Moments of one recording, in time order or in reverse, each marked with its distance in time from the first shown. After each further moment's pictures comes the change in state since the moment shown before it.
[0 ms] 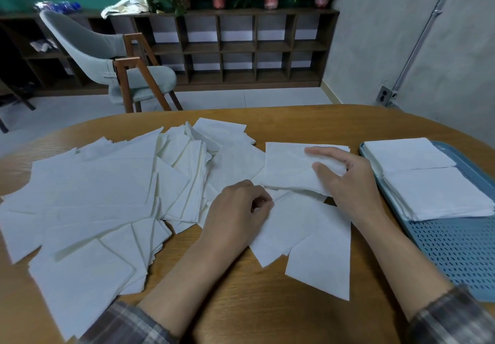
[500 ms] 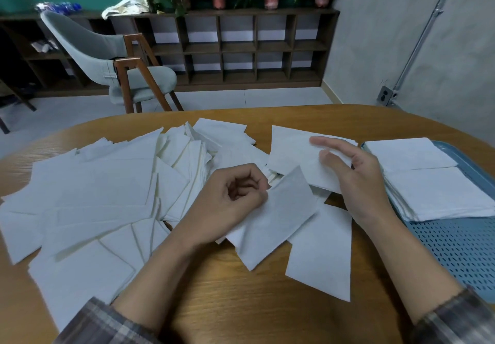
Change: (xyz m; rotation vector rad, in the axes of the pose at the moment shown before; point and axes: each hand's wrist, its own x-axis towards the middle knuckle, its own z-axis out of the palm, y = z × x) left_hand 0.002 0.011 -0.051 -0.624 -0.158 0.075; right_hand 0.000 -0.016 -0.004 0.106 -0.024 -0.020
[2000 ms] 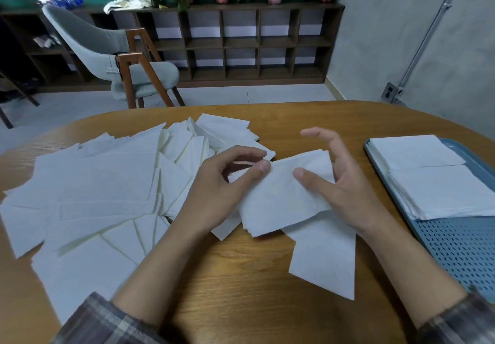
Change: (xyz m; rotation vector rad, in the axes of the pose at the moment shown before) left_hand 0.008 -0.012 -0.005 0.066 0.239 -0.098; right_hand -0.018 -0.017 0.012 0.196 -0.337 0.032
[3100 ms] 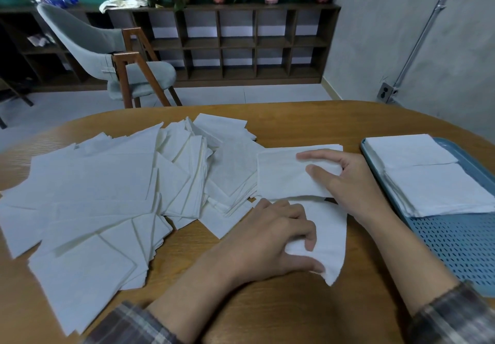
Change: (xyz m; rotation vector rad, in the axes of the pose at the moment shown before) left_hand -0.034 -0.004 0.055 0.599 -0.555 0.414; right_hand 0.012 0.024 -0.023 -0.319 0.181 0.023
